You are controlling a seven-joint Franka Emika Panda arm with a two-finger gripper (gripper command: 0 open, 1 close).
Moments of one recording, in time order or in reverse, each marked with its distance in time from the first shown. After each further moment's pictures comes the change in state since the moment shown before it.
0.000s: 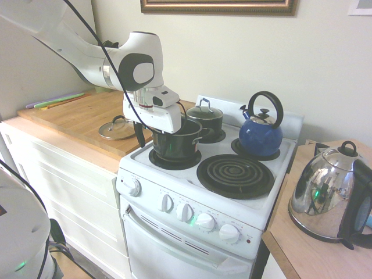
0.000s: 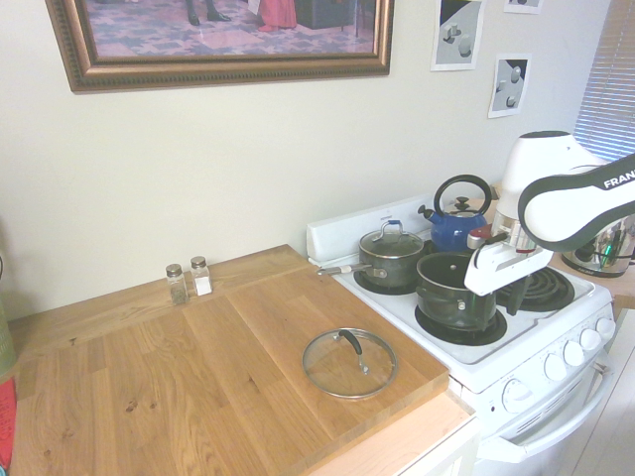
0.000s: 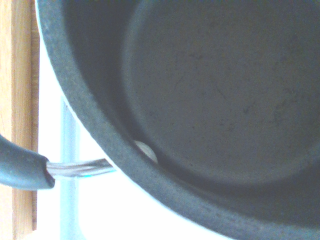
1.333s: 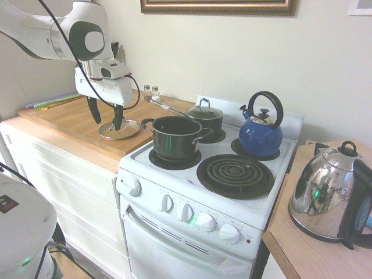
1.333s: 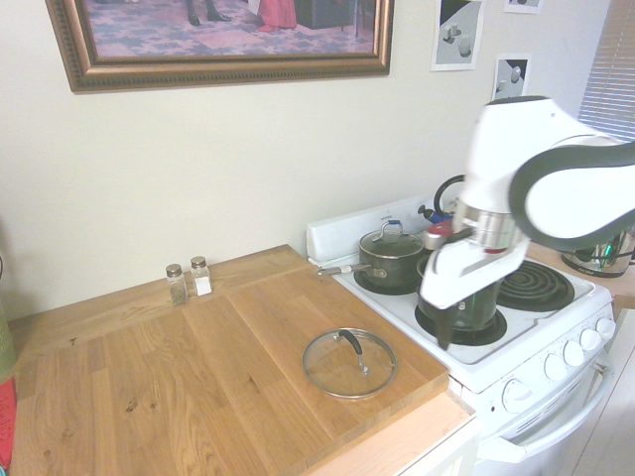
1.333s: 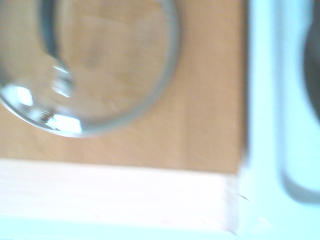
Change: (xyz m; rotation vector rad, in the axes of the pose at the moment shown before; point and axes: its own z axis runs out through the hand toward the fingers) arm -0.137 -0.097 -0.062 0.031 -0.027 -0.092
